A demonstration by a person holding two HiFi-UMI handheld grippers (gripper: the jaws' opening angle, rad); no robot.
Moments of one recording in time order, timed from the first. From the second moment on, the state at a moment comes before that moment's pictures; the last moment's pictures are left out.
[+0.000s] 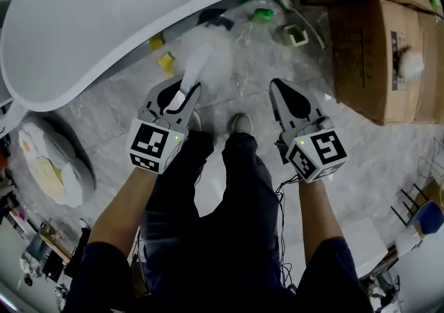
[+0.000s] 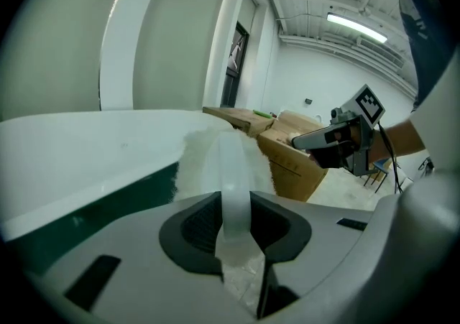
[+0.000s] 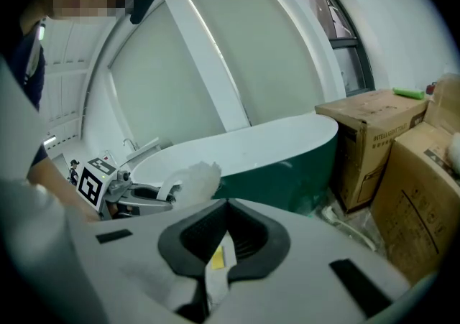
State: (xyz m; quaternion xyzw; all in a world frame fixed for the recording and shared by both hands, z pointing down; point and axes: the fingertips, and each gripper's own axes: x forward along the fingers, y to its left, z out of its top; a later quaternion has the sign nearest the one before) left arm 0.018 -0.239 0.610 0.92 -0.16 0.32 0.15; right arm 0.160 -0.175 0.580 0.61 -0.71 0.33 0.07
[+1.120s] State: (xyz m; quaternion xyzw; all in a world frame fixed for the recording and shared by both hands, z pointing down) left arm 0.028 -0.241 0.990 0.87 -0.09 0.46 0.13; right arm 0.218 -0.200 0.860 0.64 -0.70 0.32 0.05
